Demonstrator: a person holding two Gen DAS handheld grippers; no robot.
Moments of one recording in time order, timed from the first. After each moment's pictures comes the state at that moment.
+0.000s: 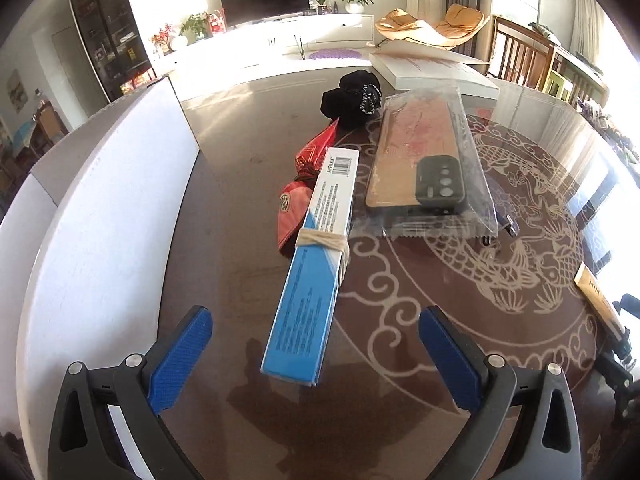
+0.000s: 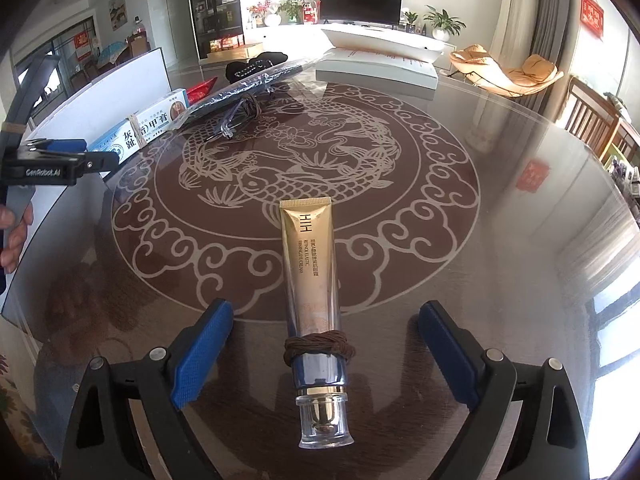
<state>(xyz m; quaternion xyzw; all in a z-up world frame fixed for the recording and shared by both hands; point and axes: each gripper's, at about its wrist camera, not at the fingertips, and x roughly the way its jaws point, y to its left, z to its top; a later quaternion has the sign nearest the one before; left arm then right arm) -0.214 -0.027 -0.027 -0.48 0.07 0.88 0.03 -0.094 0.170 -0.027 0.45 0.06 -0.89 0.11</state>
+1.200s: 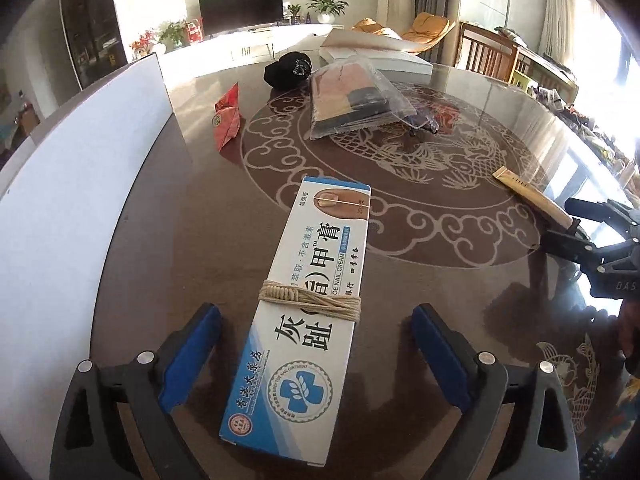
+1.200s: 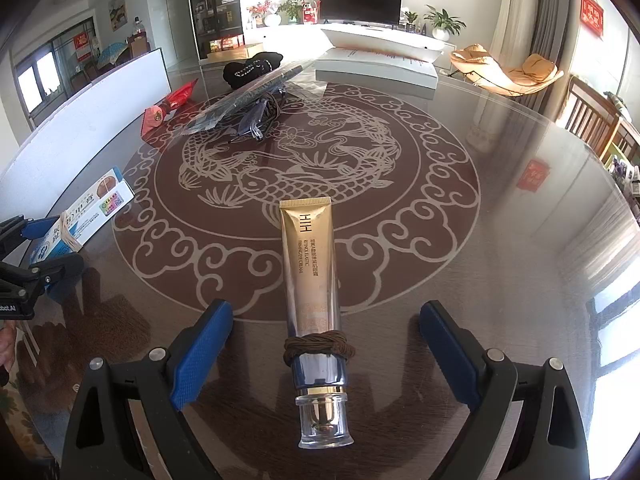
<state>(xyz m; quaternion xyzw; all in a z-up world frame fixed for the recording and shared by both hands) -0.097 -0.001 -0.055 -0.45 0.05 0.89 0.08 -0.093 0.171 -0.027 0.45 0.06 -0.88 0.11</state>
